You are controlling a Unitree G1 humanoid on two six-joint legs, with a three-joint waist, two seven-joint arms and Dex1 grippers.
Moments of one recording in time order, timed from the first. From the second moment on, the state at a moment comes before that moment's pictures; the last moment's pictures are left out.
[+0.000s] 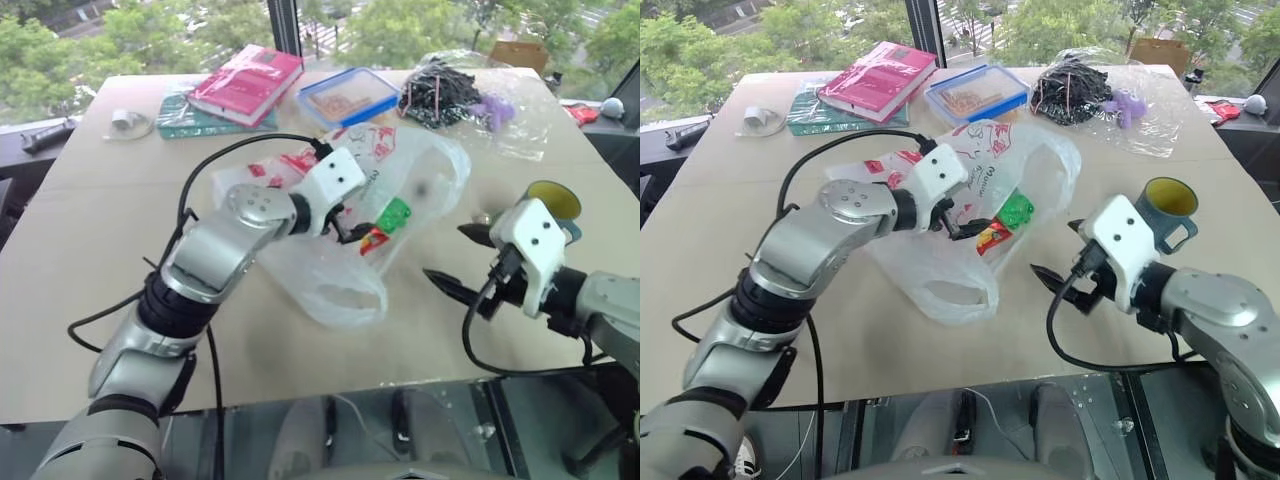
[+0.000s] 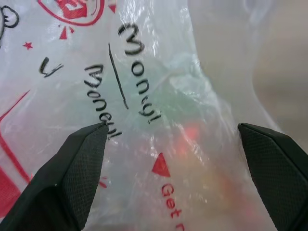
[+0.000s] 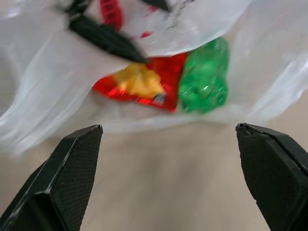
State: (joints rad) left arm -0.81 0.59 -0.36 -0.29 -0.28 0.97 -0.60; right arm -0.24 -0.66 -0.26 -0.97 0.62 1.22 0.56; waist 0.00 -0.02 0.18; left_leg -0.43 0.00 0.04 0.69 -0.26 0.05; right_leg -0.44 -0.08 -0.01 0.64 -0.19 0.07
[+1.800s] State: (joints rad) left arm -0.78 0.77 -0.53 -0.18 -0.14 0.46 -1.22; right arm -0.09 -0.71 -0.27 -1.00 0.79 1.06 0.34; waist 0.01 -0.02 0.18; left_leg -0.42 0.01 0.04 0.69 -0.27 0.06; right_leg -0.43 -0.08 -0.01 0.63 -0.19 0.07
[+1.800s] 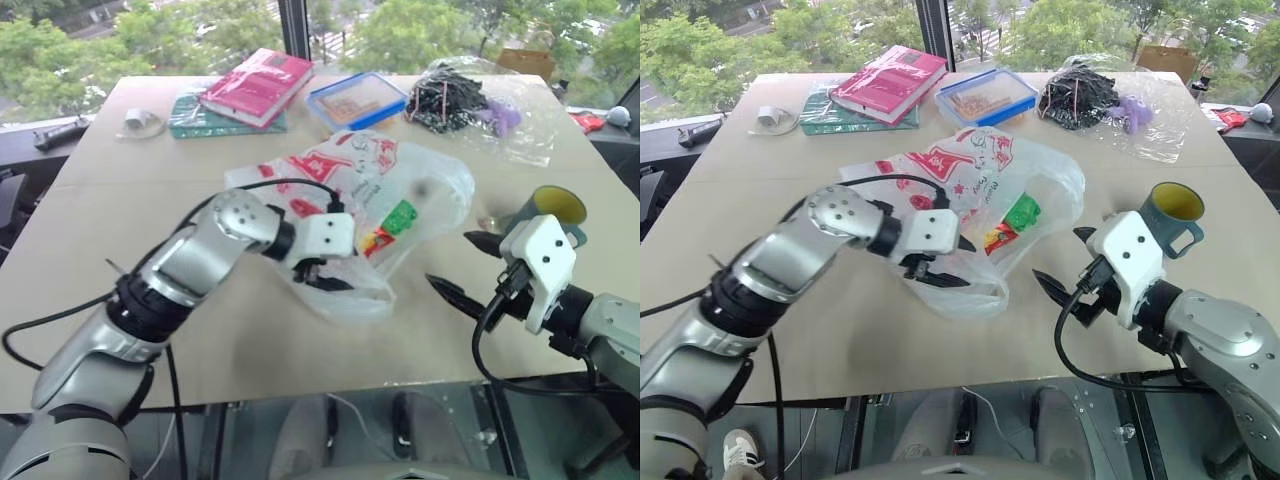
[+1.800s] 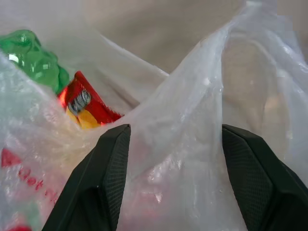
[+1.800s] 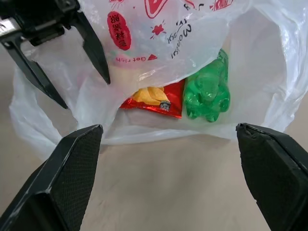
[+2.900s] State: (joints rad) left arm -0.57 0.54 0.03 -0.15 0.00 -0.03 -0.53; right arm -0.36 -0.55 -0.09 -0.23 0.38 0.82 0.12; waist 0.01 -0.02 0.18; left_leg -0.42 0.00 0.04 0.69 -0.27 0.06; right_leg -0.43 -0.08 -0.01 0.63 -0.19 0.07
